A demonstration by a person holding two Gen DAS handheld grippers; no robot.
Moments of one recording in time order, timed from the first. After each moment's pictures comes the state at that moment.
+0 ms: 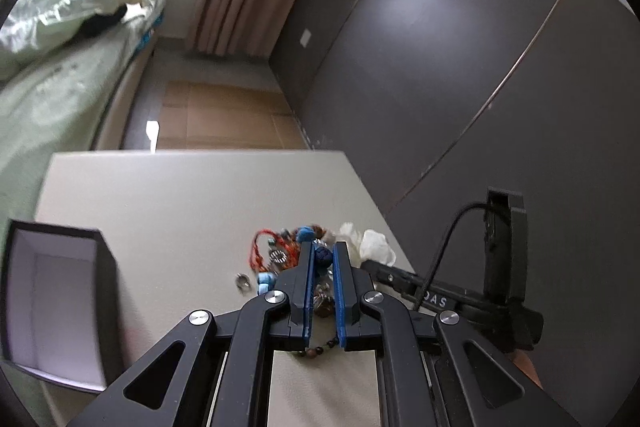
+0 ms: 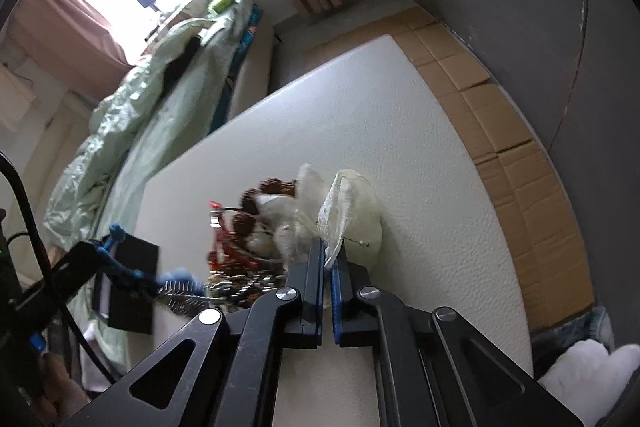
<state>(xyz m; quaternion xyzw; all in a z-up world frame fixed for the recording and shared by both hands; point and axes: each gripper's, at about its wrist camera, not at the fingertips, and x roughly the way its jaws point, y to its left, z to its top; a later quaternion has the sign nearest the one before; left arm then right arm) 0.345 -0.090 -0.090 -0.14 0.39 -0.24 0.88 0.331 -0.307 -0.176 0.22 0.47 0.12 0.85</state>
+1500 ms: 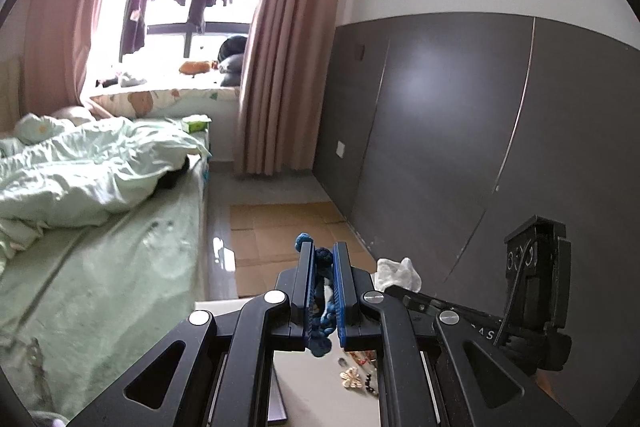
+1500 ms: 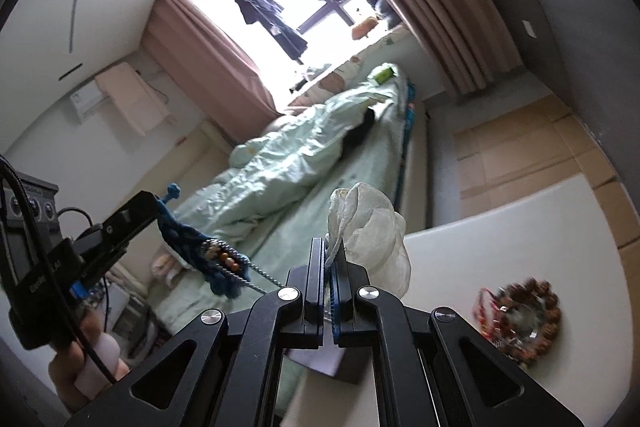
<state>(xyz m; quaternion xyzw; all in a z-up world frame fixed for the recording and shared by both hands) 0.282 0.001 0.077 -0.04 0.23 -0.16 0.96 0.299 -0.200 -0.026 0.25 0.28 0.32 0.87</state>
